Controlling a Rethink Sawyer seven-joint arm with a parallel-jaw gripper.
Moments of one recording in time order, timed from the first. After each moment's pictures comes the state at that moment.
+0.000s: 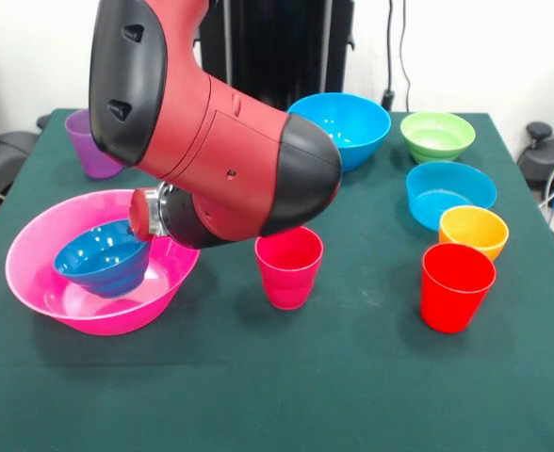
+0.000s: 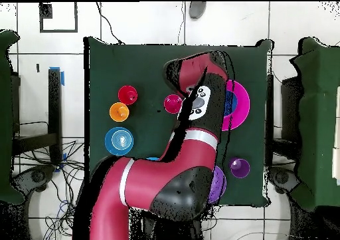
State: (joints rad) arm -0.11 0.03 -0.34 0.64 -0.38 1.39 1.36
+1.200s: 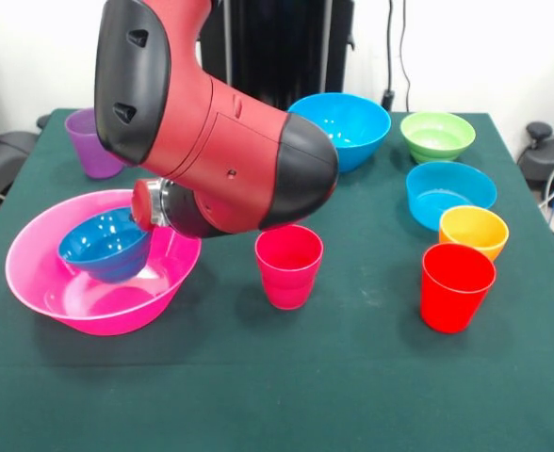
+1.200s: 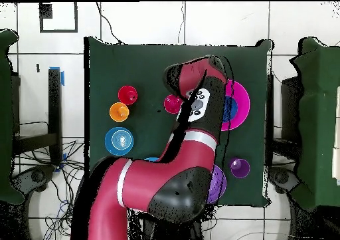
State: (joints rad) arm -0.10 0.02 -0.35 0.70 -0.39 1.39 1.36
